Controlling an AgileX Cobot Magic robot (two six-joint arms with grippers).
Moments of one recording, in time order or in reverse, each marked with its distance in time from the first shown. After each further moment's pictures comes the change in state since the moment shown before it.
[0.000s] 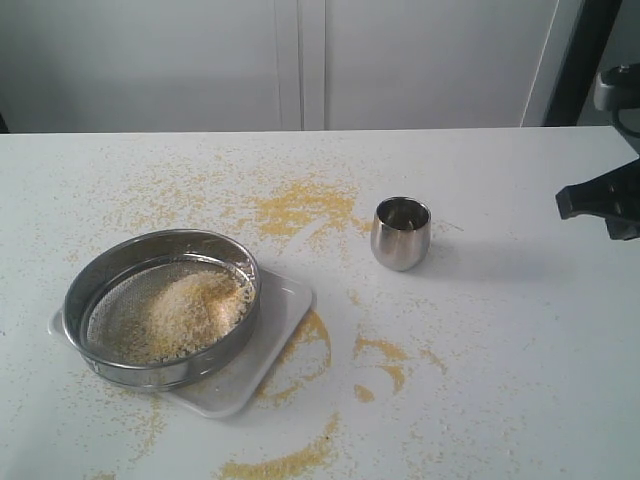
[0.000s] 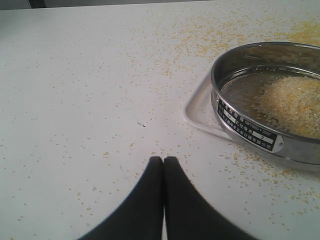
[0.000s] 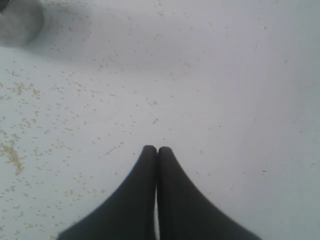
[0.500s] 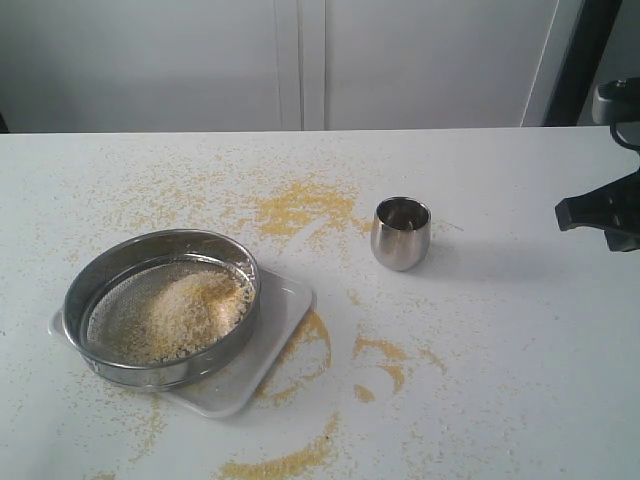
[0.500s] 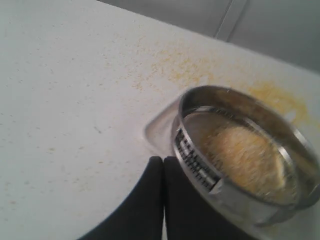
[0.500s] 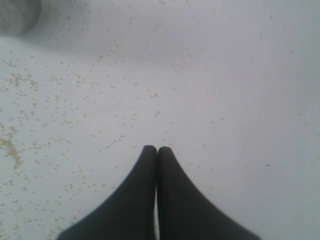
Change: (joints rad) left arm 0.000 0.000 0.000 -0.233 -0.059 -0.159; right arm 0.000 0.000 0.023 0.002 -0.005 0.000
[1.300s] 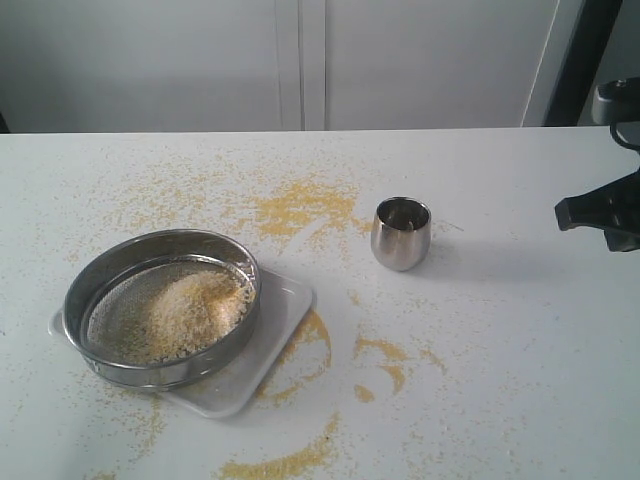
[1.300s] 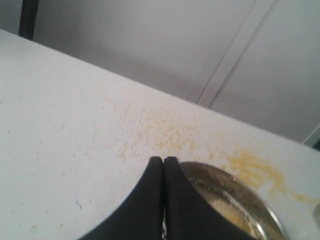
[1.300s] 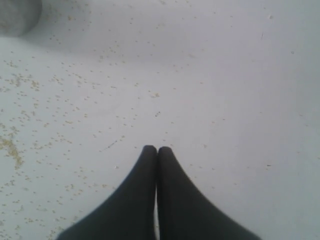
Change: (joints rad) left arm 0.000 0.216 -0.201 -0.005 -0.131 -0.029; right arm 0.000 0.000 0.000 0.002 0.000 0.000
